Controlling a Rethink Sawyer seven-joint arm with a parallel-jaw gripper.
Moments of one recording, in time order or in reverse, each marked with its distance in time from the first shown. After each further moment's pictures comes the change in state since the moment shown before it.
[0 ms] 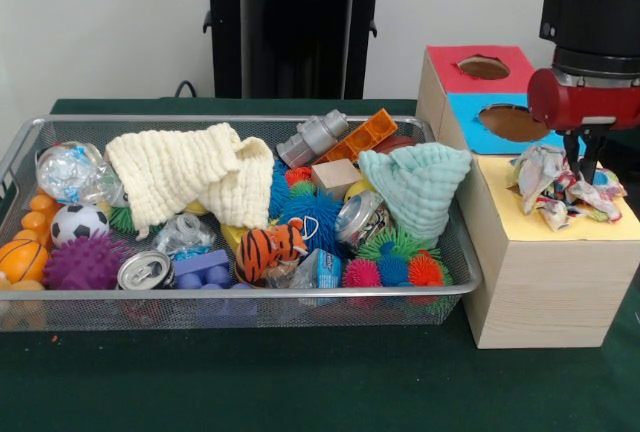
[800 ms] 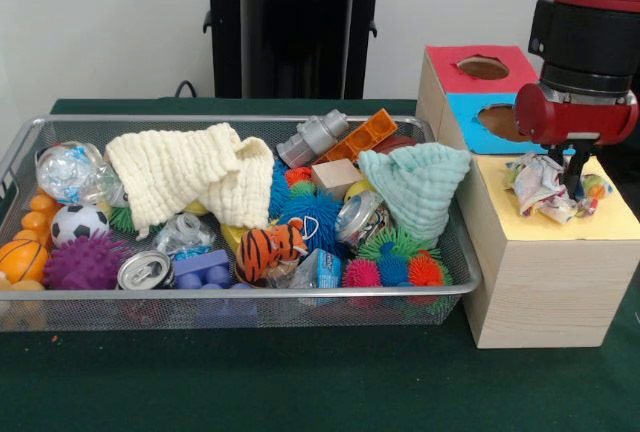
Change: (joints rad) arm 0.018 0.044 -0.035 -0.021 0.000 -0.001 0.000
